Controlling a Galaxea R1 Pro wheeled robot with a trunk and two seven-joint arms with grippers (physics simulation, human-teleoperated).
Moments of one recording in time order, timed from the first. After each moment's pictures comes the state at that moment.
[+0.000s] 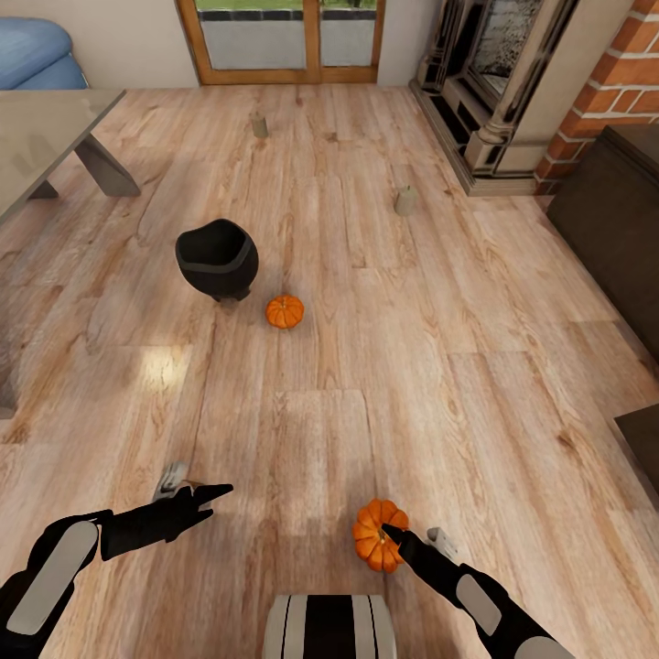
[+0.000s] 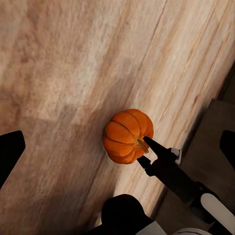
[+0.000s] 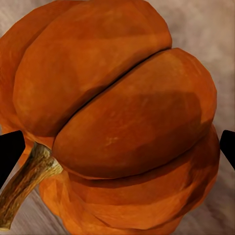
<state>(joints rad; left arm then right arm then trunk) -0.31 0.31 0.05 -1.28 1.02 0.99 -0.30 -0.53 -0.02 0.04 -0.36 -0.76 0.23 0.41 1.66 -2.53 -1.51</state>
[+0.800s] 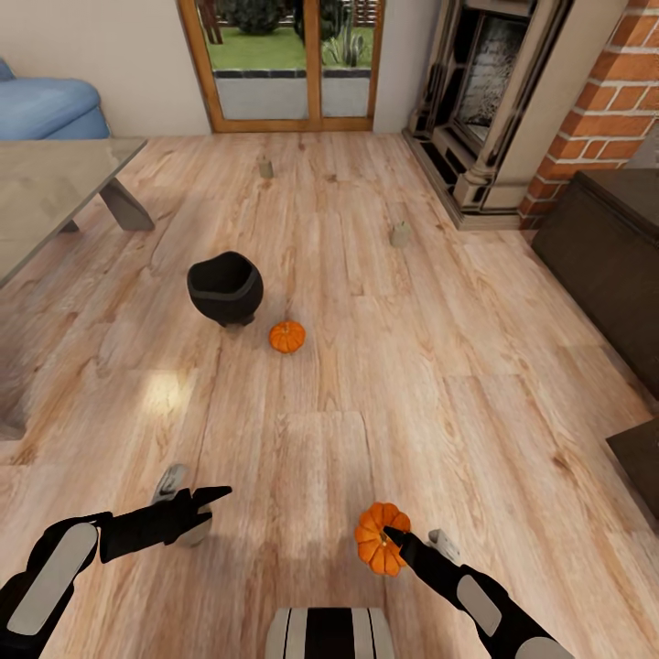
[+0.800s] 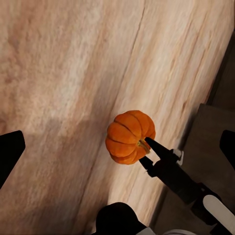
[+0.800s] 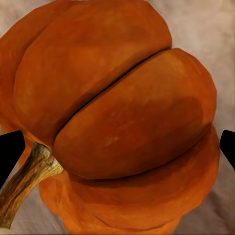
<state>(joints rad) -0.31 0.31 0.06 -1.26 1.02 0.99 -0.30 -0.53 -0.03 0.04 -0.36 -0.76 0.22 0.38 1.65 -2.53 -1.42</state>
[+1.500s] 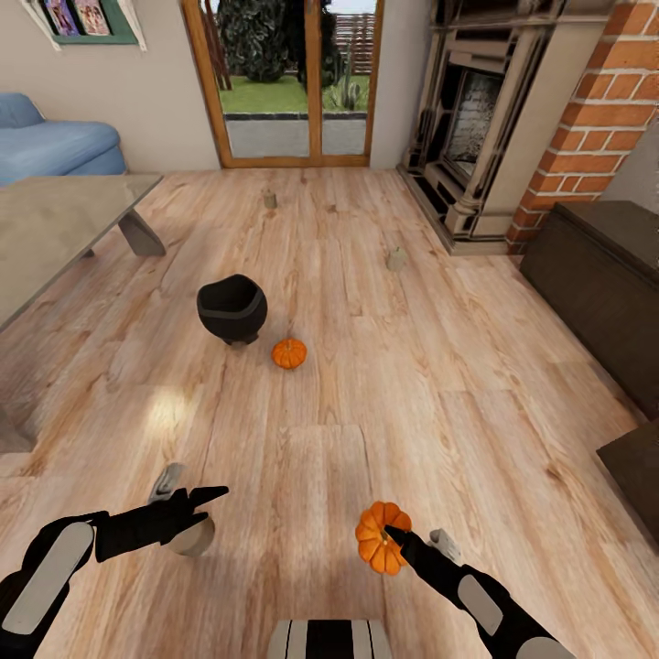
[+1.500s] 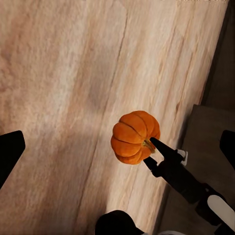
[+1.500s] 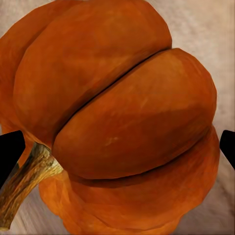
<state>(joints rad) -0.31 0.33 0.06 -1.26 1.03 0.99 -0.30 -0.53 -0.03 0.03 -0.36 -0.77 0.23 0.38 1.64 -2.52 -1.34</state>
